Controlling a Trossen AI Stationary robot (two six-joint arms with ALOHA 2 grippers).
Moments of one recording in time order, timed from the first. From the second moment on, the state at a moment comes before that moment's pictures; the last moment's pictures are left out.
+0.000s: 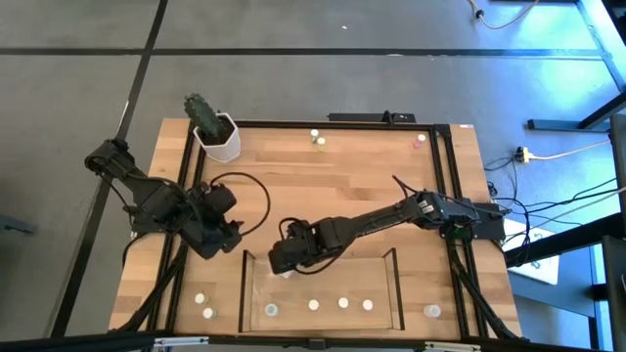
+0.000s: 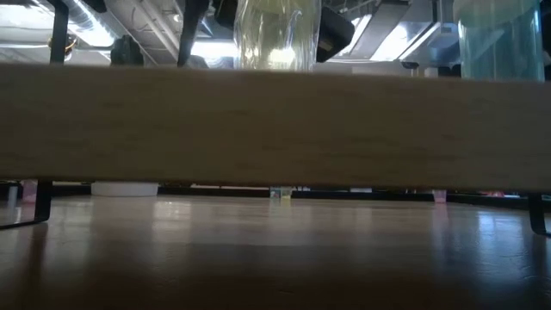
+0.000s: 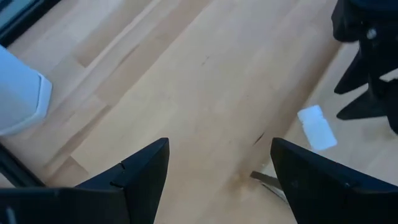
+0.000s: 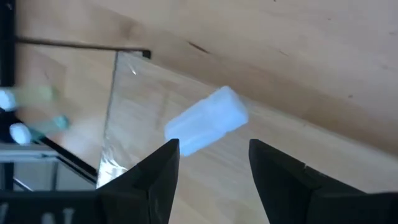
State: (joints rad) left arm -0.62 1.27 1.39 -1.46 -0.56 -1.27; right arm 0.31 2.34 2.27 -1.08 0.05 1.56
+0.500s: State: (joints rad) left arm -0.62 1.27 1.39 -1.45 -0.56 -1.16; right arm 0.31 2.34 2.27 -1.04 0.11 1.59
